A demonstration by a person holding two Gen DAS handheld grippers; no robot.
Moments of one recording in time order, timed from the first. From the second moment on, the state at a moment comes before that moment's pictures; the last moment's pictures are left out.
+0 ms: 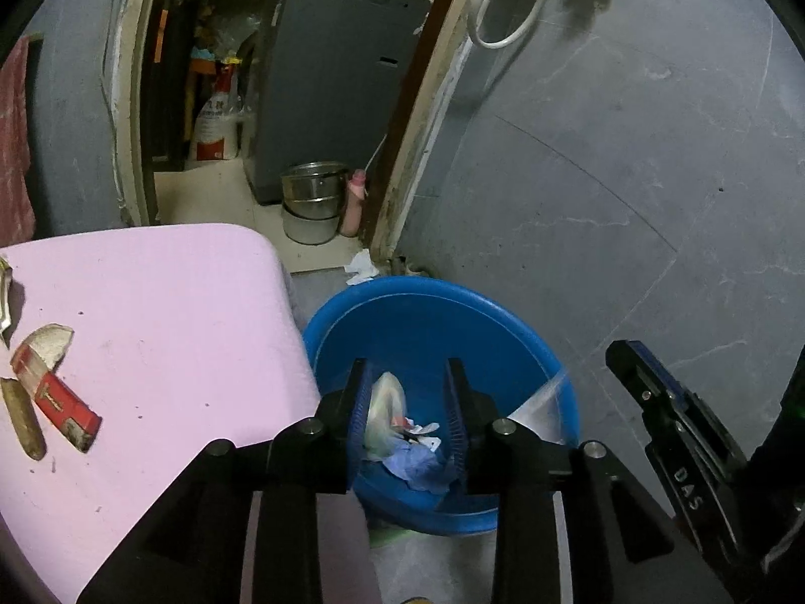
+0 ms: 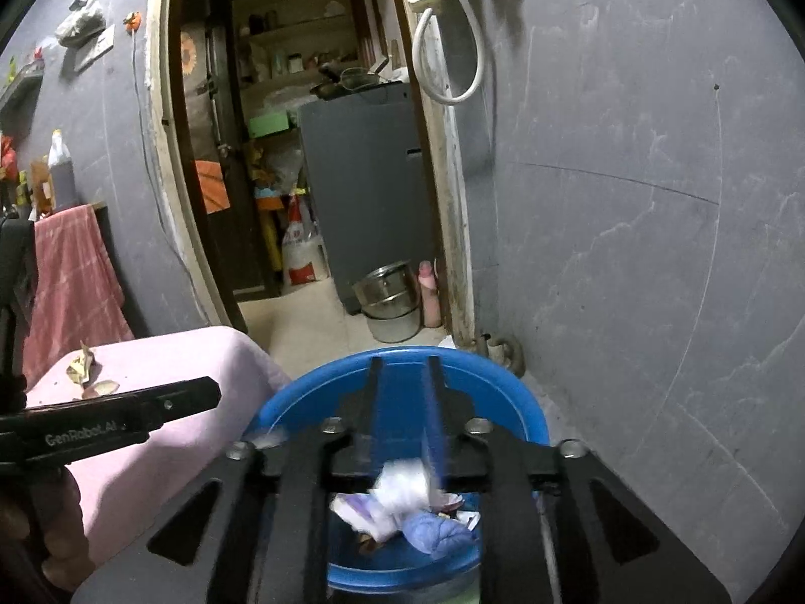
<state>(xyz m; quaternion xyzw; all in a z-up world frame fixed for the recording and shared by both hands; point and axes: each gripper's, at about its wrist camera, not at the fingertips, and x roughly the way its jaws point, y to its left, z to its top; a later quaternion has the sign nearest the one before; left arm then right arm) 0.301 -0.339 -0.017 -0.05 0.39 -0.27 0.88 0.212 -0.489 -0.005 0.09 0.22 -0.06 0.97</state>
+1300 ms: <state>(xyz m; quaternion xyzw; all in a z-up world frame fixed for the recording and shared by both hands) 0.241 -0.093 0.086 -0.09 0.17 -0.08 0.98 0.206 -0.354 0.092 0.07 0.05 0.06 0.99</state>
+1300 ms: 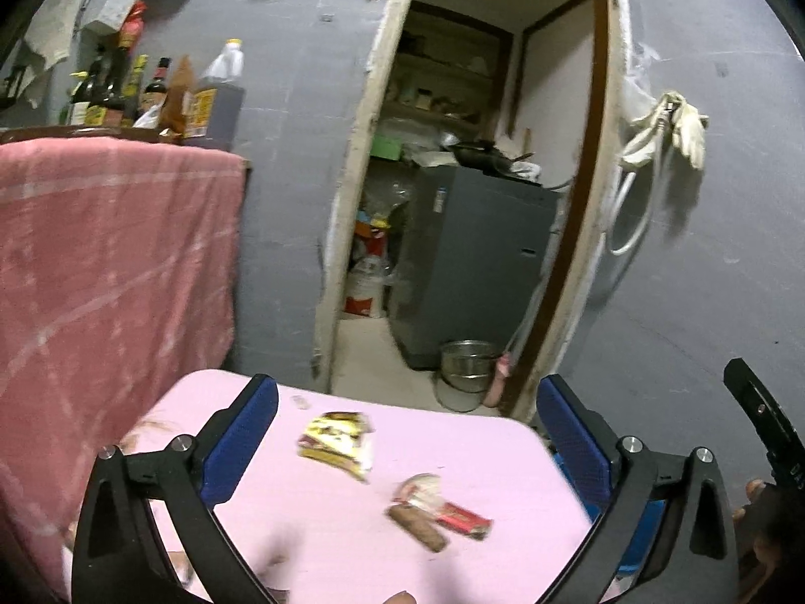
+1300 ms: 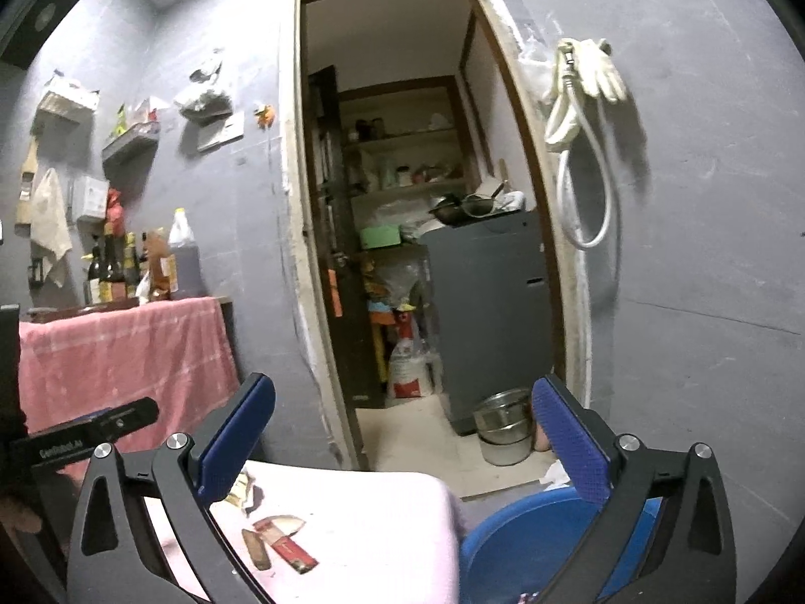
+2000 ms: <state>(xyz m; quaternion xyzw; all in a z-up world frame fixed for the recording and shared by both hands) 0.272 -0.035 0.027 -0.09 0.28 -0.05 0.95 0.263 -0.295 0.051 0.01 0.19 0.14 0.97</state>
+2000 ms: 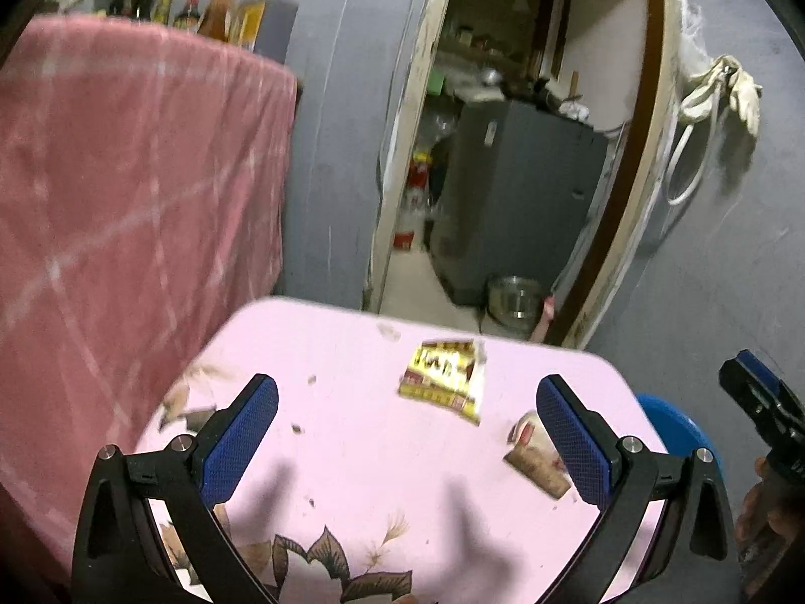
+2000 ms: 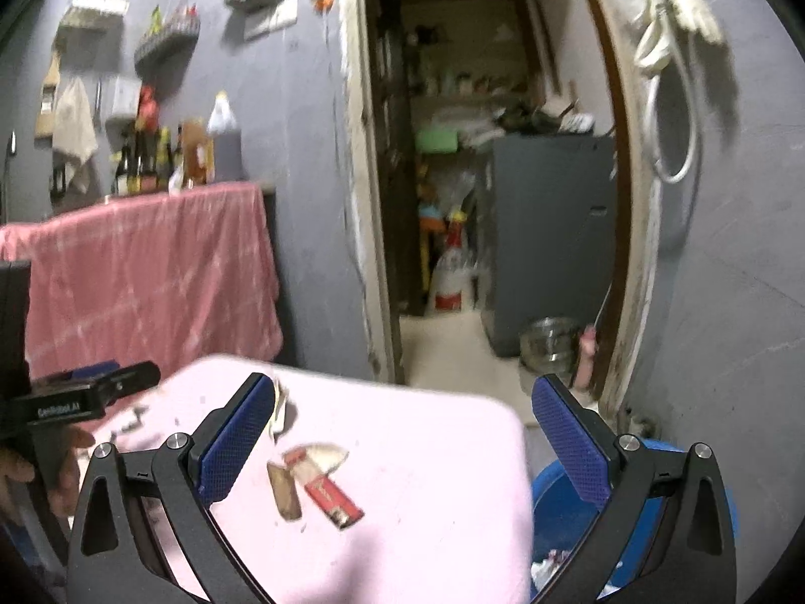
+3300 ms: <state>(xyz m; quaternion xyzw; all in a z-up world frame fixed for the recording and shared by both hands) 0.292 -0.070 -0.017 -0.09 0.42 -0.12 0.90 0.314 -0.247 -0.031 -0.06 0.43 0.24 0.87</state>
